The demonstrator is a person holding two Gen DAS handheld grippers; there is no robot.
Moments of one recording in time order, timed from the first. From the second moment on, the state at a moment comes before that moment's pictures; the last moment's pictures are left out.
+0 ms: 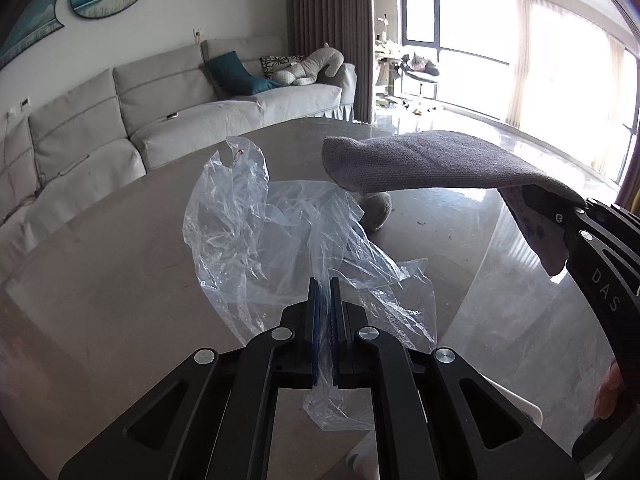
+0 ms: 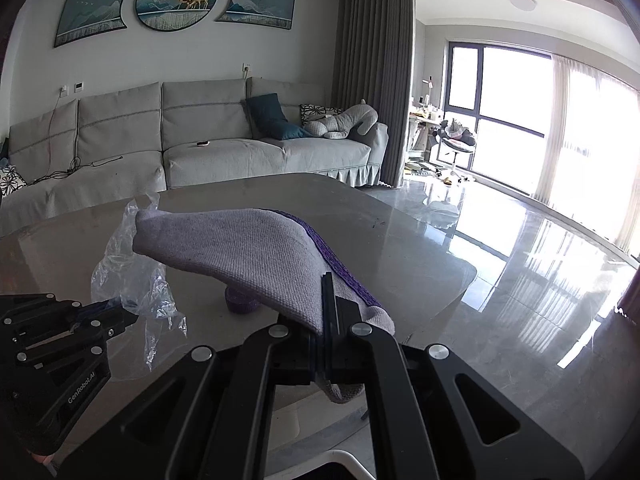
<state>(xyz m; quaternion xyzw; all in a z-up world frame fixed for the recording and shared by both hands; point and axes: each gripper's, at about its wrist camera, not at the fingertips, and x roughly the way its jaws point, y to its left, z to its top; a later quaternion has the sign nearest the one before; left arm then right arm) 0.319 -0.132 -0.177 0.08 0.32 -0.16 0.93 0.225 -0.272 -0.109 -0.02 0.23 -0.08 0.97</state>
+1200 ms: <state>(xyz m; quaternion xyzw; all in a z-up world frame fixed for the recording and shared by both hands) 0.179 -0.231 -0.261 0.14 0.38 -0.33 0.85 0.059 -0.325 -0.169 0.04 0.30 -0.20 0.93</state>
